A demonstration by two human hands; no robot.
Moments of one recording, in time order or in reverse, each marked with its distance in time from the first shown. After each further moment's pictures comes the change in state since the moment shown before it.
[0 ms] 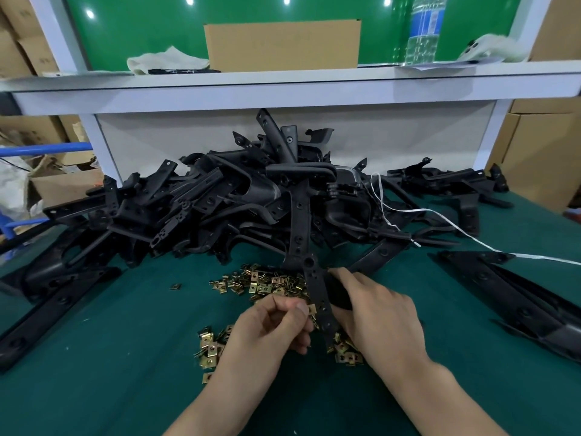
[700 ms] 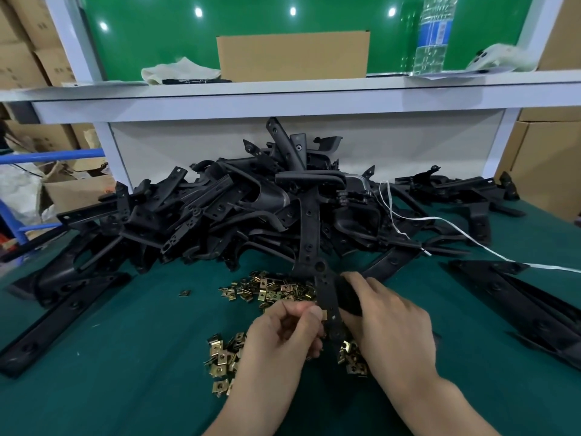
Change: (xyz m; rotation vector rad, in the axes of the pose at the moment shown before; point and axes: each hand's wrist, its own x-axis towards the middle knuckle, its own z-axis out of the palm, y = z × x) left_hand -0.005 0.007 0.013 0.087 0.143 0.057; right_hand 0.000 -0.010 0.001 0.007 0.103 0.067
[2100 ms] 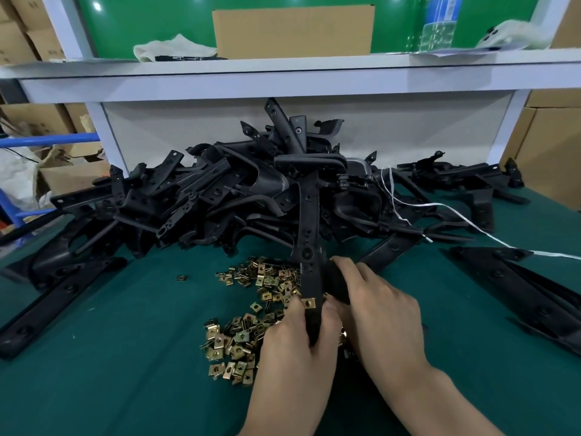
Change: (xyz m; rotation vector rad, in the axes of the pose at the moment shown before) left_hand -0.011 -0.014 0.024 0.529 0.136 0.199; right_hand -0.001 -0.013 -0.009 0.057 -0.120 0.008
